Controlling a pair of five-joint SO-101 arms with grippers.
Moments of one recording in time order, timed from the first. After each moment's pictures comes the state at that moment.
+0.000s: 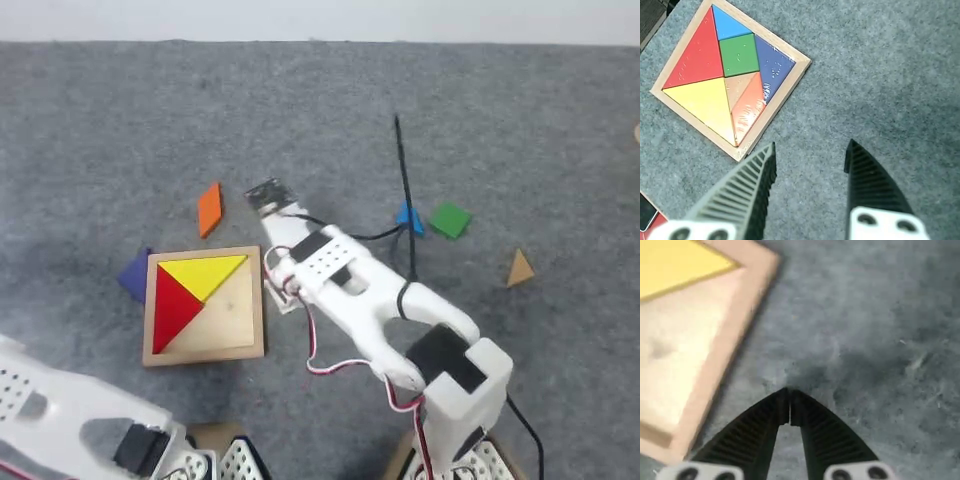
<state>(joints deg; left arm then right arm) -72.9 46.7 -66.9 98.6 -19.5 -45.1 14.2 21.1 51.2 -10.6</state>
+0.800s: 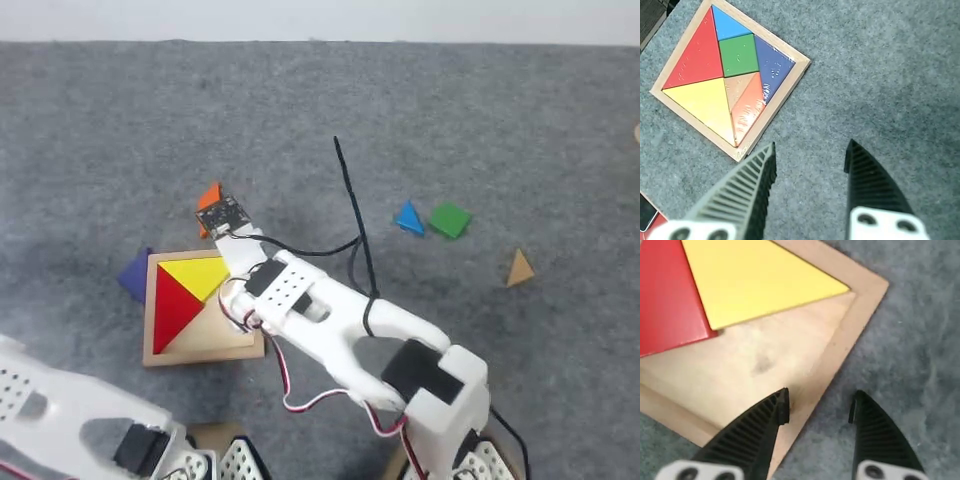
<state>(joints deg) -72.8 46.7 -66.9 98.6 -19.5 -56.8 17.6 16.1 47.5 -19.3</state>
